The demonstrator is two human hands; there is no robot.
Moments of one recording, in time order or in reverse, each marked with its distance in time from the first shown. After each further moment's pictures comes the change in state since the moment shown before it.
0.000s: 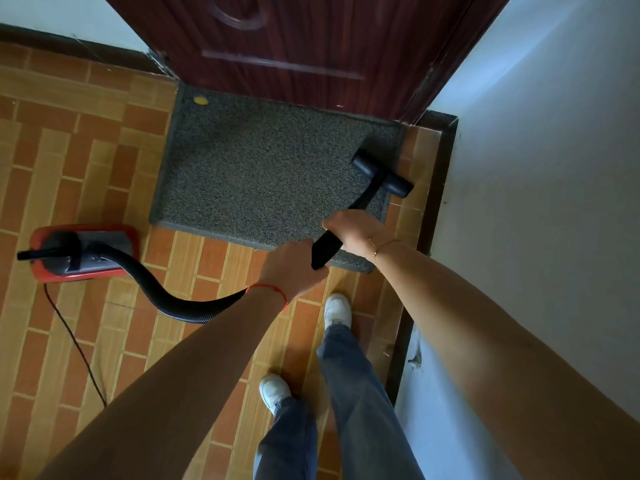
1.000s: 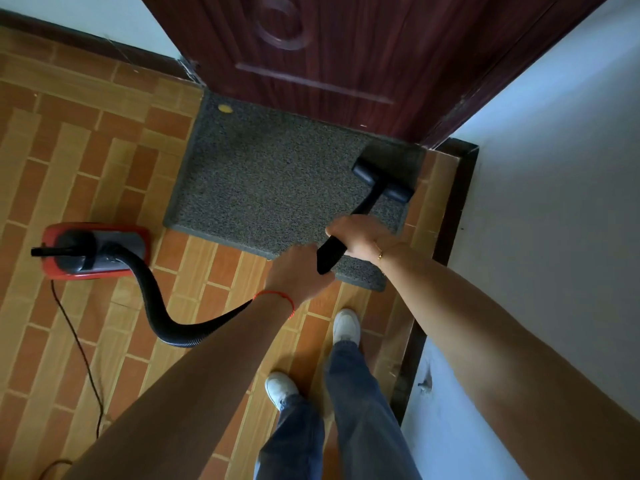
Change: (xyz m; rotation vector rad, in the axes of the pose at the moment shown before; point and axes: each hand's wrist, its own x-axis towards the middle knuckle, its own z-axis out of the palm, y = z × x) left_hand 0.012 -0.048 -0.032 -0.123 0.029 -0.063; right_hand 0.049 -0.028 -0.039 -0.044 -0.022 -0.043
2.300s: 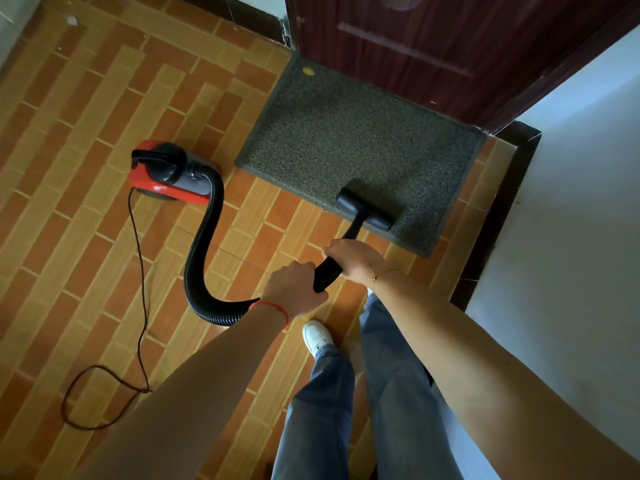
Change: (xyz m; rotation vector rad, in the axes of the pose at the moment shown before) left_hand -0.236 -0.182 0.074 0.098 -0.072 -0.080; right_hand -0.047 -0.280 0.118 0.047 -0.009 -0.113
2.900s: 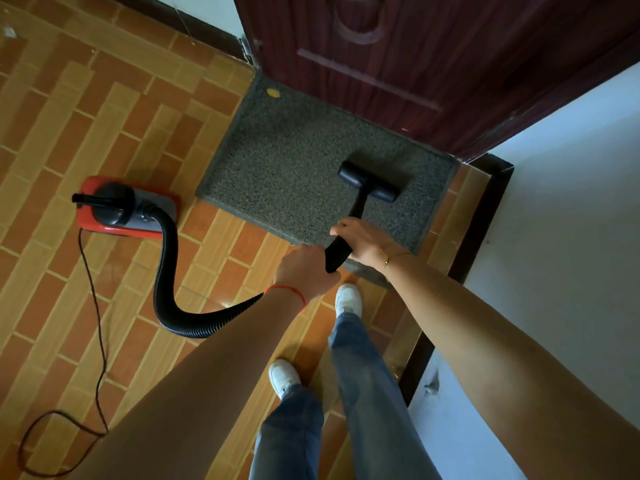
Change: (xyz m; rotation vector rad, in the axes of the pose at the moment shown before) left_hand 0.167 0.120 -0.100 -0.115 0.074 -0.040; right_hand 0.041 0.192 -0.116 0.009 0.072 0.088
